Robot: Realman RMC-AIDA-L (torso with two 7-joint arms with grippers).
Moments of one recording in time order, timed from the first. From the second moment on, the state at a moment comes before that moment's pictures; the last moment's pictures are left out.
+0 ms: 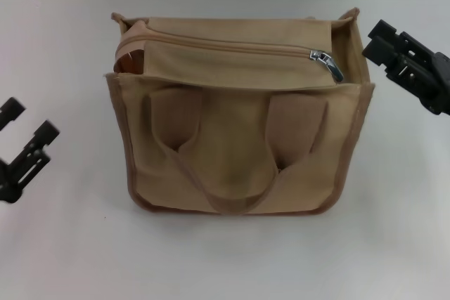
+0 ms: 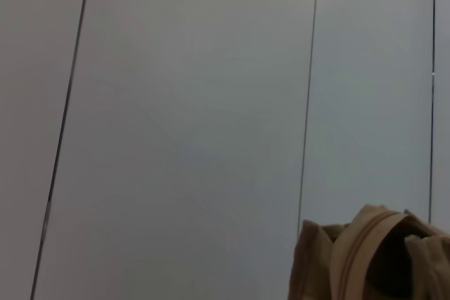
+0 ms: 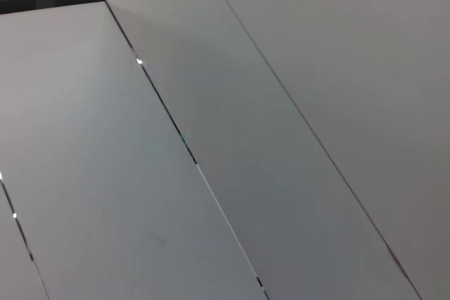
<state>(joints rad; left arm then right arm) -0.16 -2.04 0.07 0.24 1.92 1.88 -0.67 0.36 2.07 -0.97 -0.37 -1.18 -1.74 1.26</state>
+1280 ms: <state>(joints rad) -0.29 -2.04 0.59 0.56 2.08 1.98 -0.88 0.46 2.09 -1.06 -0.51 -1.79 -1.79 0.96</state>
